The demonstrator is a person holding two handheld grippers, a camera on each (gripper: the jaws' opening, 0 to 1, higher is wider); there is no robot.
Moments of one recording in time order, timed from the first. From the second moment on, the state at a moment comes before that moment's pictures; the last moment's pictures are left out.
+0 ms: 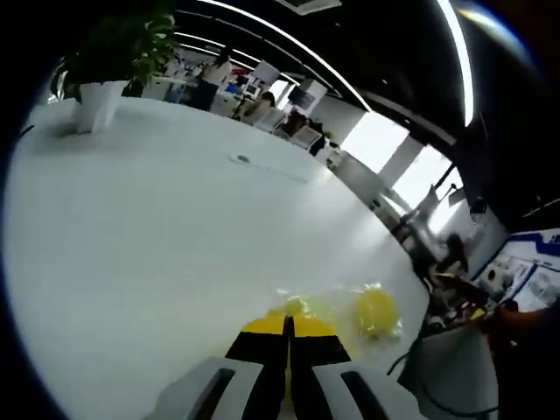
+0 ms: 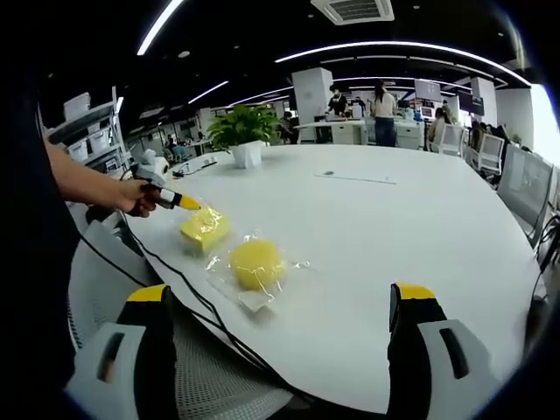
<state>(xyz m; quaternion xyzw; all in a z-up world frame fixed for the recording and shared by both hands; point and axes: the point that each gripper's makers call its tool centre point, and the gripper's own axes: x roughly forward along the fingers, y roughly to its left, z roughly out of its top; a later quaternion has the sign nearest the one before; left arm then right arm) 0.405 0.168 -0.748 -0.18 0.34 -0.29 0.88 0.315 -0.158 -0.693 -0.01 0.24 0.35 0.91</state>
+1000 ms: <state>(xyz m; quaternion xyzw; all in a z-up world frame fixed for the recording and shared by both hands) 0.415 0.188 -0.781 -0.06 0.36 -0.28 0.88 0.320 -0.152 -0.699 0.00 0.25 0.34 0.91</state>
